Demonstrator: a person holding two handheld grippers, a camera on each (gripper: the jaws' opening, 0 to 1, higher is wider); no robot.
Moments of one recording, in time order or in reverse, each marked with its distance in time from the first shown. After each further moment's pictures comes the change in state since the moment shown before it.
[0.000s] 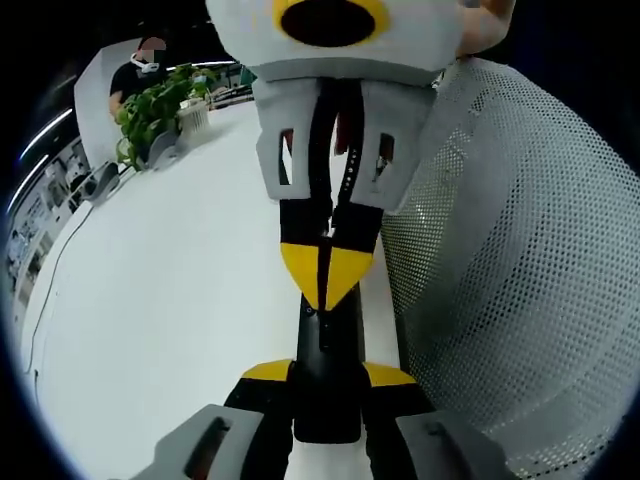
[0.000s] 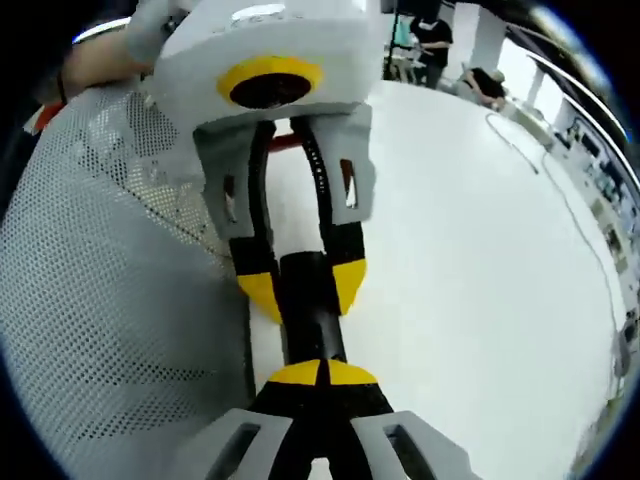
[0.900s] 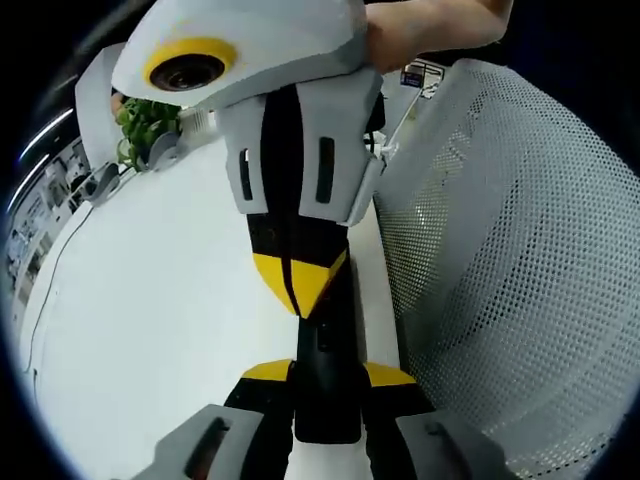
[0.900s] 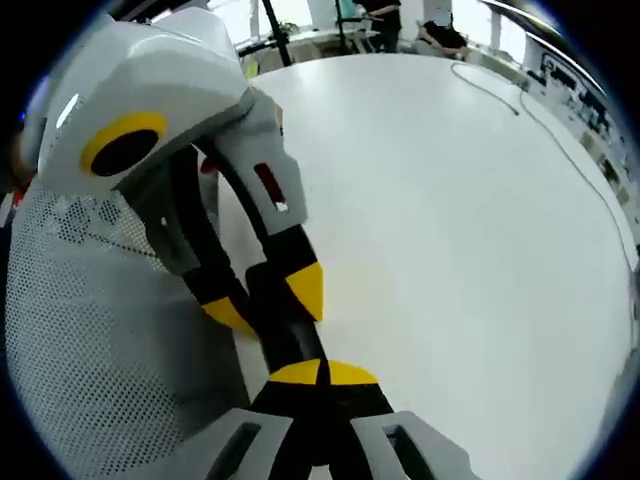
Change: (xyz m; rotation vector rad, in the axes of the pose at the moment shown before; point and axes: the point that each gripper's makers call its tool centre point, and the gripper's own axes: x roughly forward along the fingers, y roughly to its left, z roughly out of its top) left arm -0.001 0.000 0.000 -0.003 -0.009 -0.002; right arm 0.007 -0.013 0.003 0.126 0.096 -0.010
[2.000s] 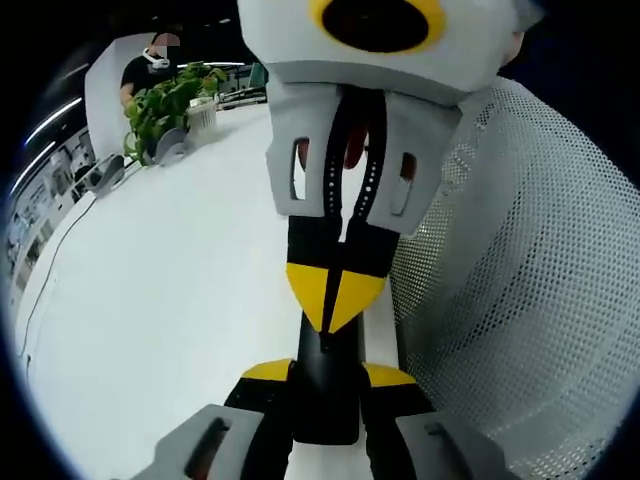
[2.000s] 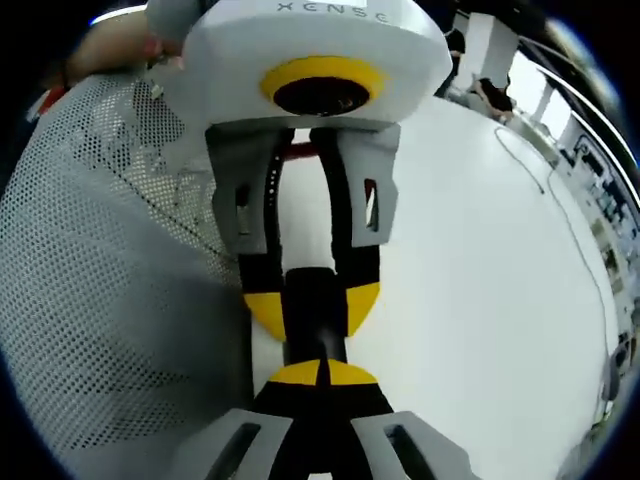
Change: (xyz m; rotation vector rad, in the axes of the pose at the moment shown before) left arm -0.001 0.000 0.001 -0.047 -0.027 -0.005; right arm -0.001 0.019 0.007 -0.285 -0.066 -0.055
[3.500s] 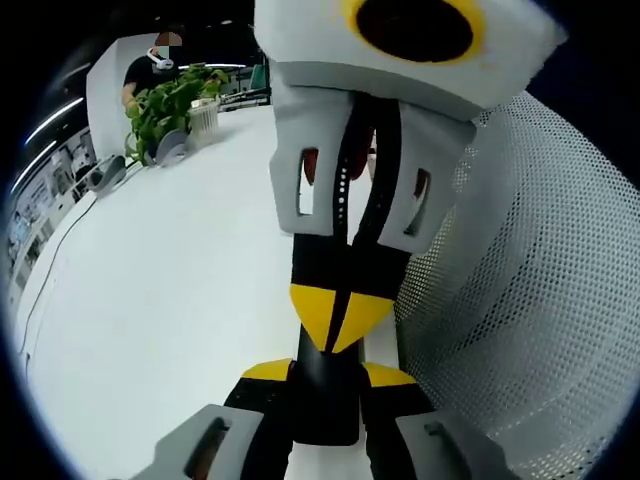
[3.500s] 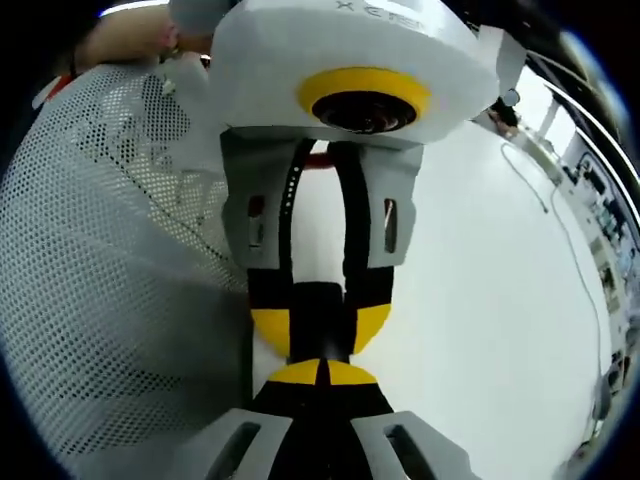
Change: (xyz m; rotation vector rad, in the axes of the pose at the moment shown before) left arm 0.000 0.001 0.000 -0.006 -0.010 0.000; right arm 0.008 0.005 0.011 -0.082 -0.014 -0.031
